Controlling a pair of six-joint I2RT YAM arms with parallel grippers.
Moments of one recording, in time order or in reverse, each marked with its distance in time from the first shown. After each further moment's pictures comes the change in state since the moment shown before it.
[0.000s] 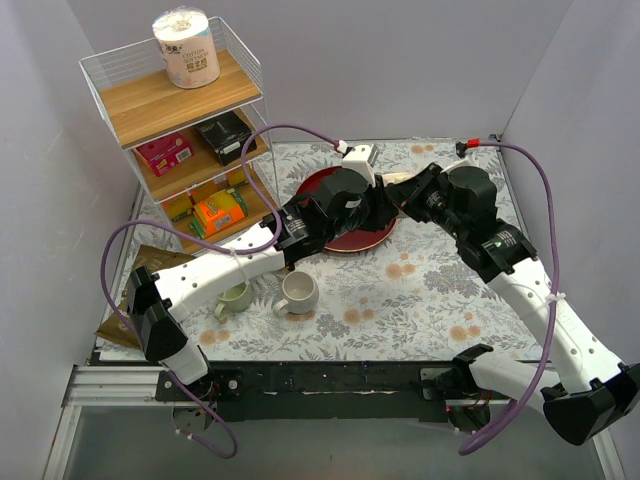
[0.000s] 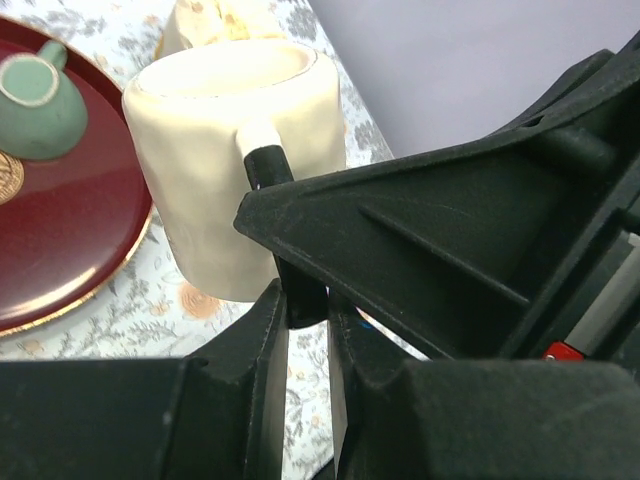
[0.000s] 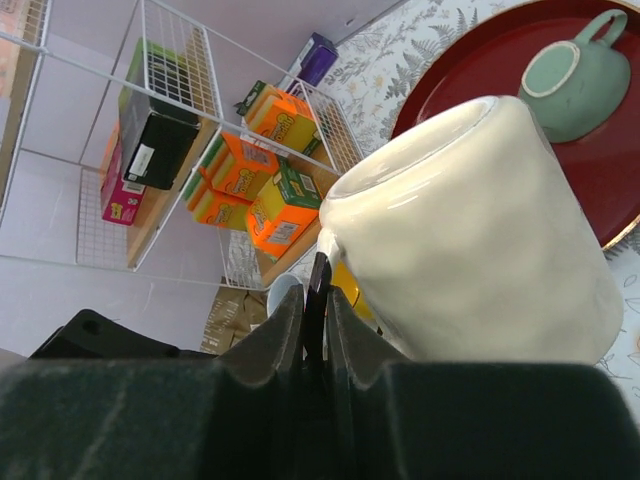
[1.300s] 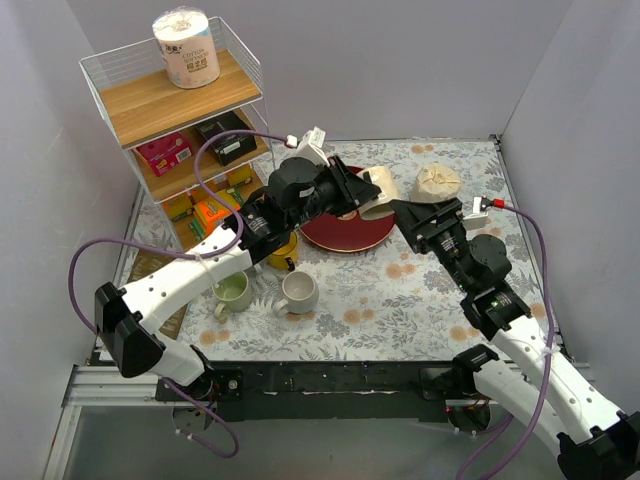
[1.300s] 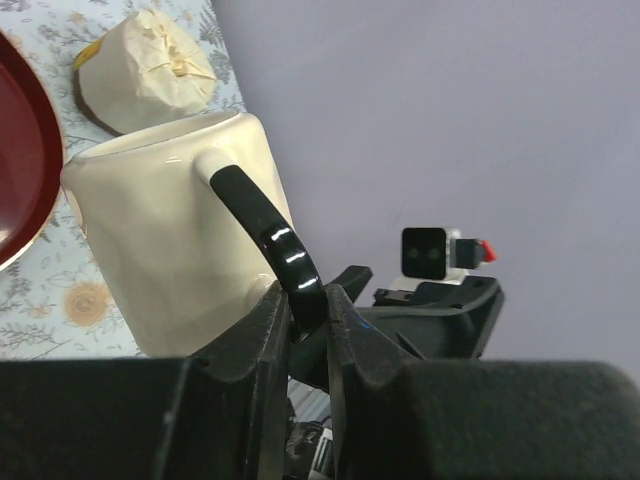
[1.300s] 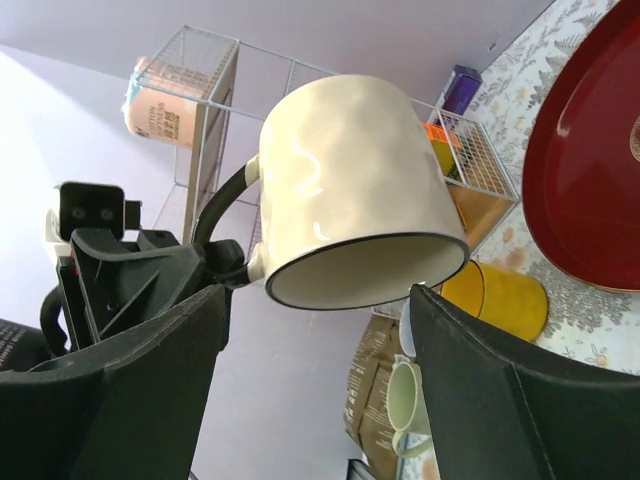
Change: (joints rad) left arm 0.147 -0.156 -0.158 0.142 0.192 -0.351; right arm -0.009 -0.359 -0.562 0.518 -0.016 0.342
